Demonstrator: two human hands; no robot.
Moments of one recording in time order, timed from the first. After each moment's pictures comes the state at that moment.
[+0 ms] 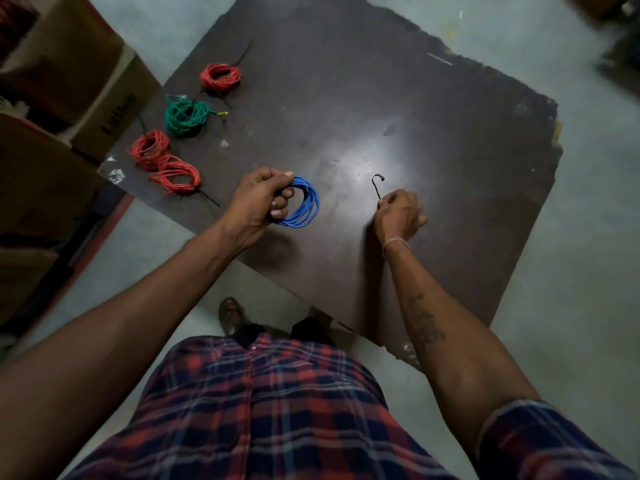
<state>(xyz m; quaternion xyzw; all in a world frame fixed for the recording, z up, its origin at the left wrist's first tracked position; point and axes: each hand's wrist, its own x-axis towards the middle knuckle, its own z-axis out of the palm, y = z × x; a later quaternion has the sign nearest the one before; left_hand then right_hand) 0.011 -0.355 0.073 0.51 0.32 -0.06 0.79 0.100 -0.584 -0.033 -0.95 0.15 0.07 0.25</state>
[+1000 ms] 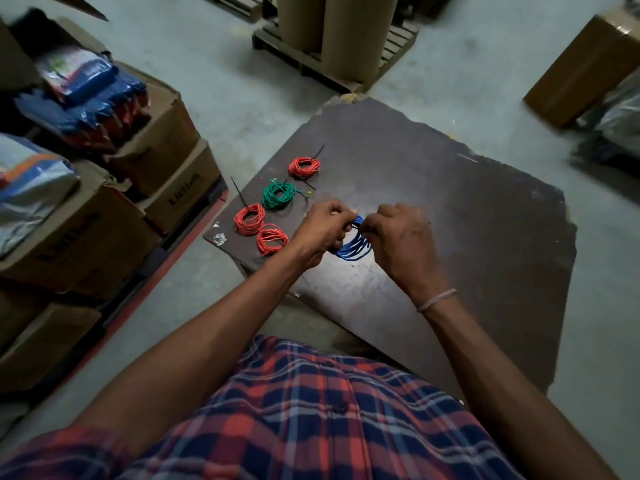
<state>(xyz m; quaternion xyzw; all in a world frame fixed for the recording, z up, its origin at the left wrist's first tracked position) -0.003 -0.254 0.146 0.64 0.23 -0.08 0.73 0.014 -0.410 0.171 -0.92 -0.35 -0.13 0.09</state>
